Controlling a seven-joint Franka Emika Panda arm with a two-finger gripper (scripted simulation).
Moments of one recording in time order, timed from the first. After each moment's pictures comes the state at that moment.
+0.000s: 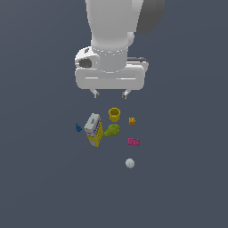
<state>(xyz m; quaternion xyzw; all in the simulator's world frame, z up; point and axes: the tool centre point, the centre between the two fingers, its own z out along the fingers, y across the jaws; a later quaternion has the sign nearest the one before) 0.004 -0.011 0.333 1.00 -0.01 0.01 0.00</state>
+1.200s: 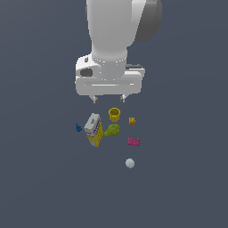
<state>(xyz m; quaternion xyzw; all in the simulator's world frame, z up) 0.007 -0.017 0.314 1.00 0.04 0.00 0.02</state>
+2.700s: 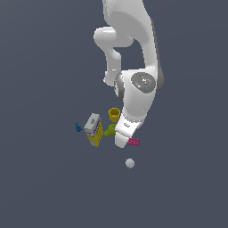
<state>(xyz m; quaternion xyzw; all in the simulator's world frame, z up) 0.037 0.065 0.131 0.87 0.50 -0.01 0.02</state>
